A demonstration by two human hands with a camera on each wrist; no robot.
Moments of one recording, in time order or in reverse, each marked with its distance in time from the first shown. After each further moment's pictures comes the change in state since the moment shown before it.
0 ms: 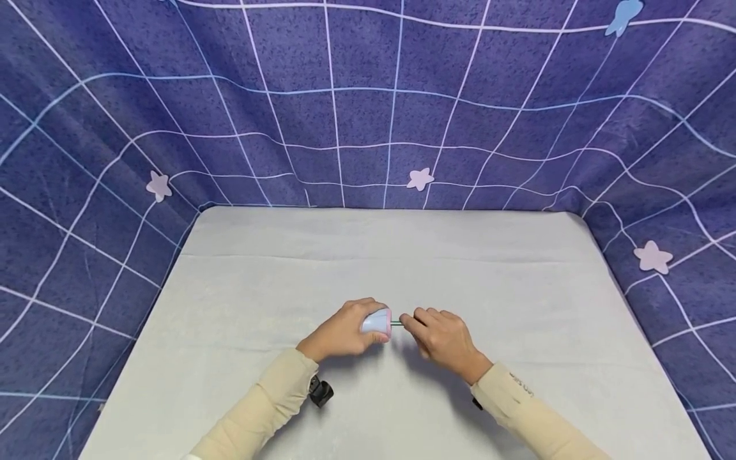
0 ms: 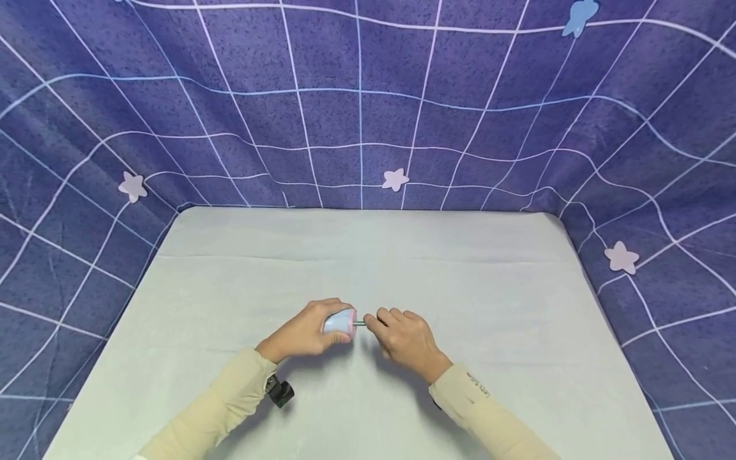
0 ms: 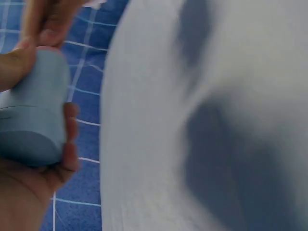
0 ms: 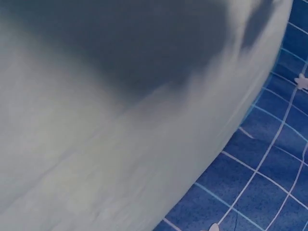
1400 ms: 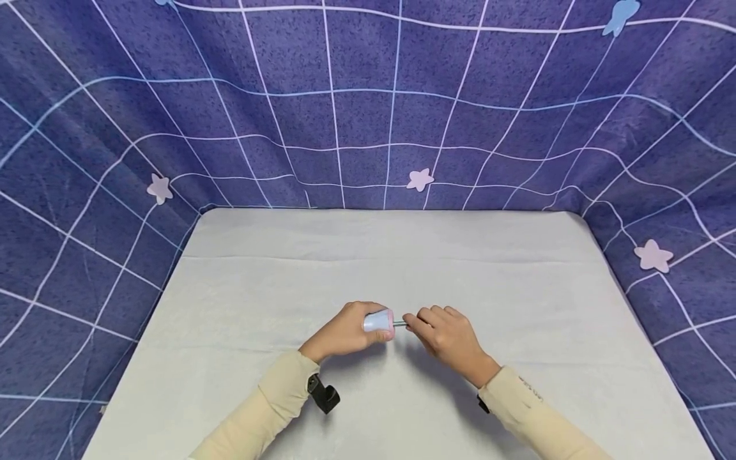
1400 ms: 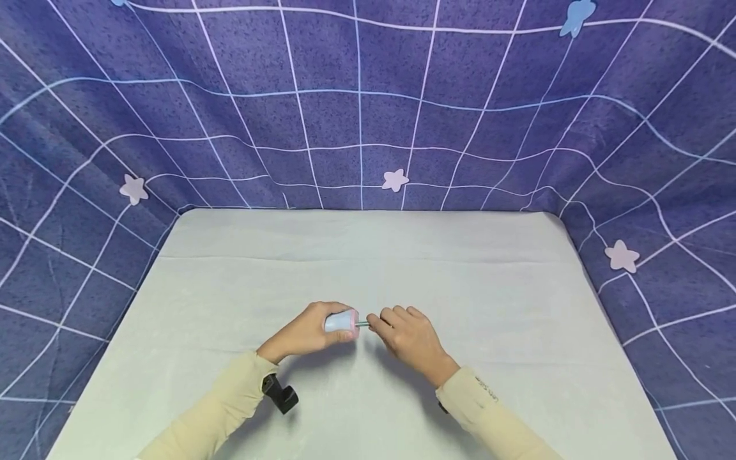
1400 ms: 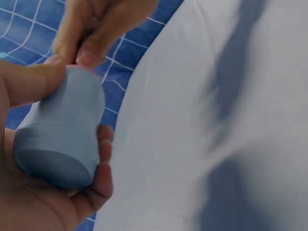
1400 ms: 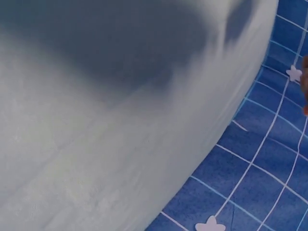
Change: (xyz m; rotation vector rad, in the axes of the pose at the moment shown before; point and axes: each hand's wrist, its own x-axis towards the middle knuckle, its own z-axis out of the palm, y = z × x) left_hand 0.004 0.008 -0.006 -0.294 -0.086 -0.203; right_hand 0.001 0.002 -0.009 -0.012 0.035 -0.025
